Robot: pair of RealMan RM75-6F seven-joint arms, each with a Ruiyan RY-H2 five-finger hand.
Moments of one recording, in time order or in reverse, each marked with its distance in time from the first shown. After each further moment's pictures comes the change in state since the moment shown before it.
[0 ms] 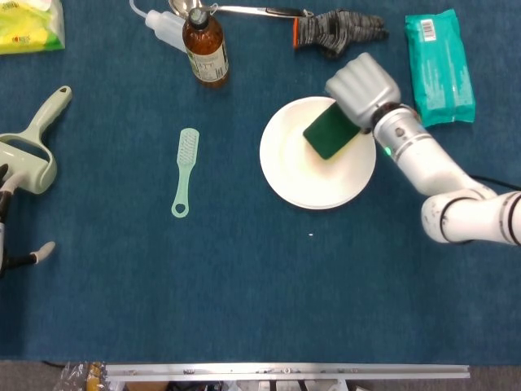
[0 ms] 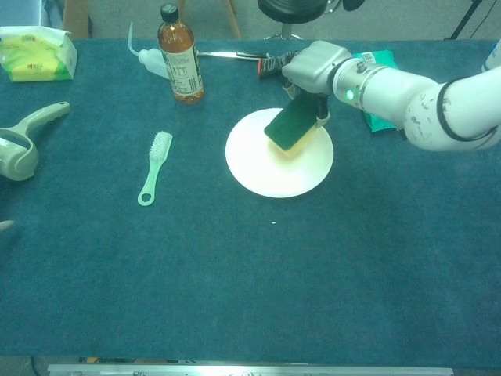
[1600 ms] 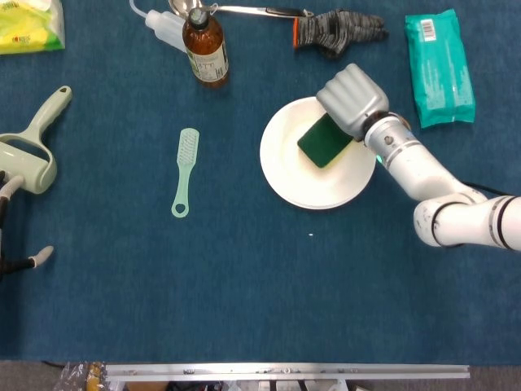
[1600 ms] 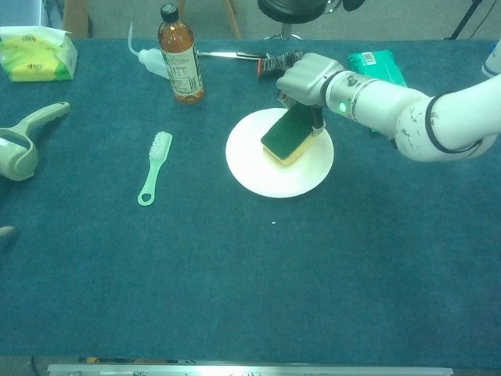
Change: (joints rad) left arm 0.011 -0.033 0.005 0.070 -0.002 -0.014 -0.069; right arm -0.019 -0.040 0.000 0.035 -0.024 -0.010 -0.040
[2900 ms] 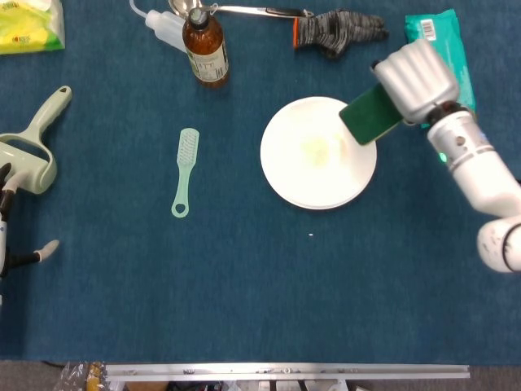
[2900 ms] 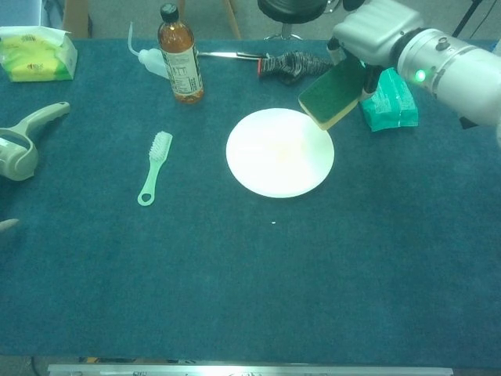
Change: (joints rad) left arm -0.016 0.024 -0.011 -0.066 0.009 0.009 0.040; right arm -0.155 0.274 0.020 -0.347 -0.122 0.292 0.020
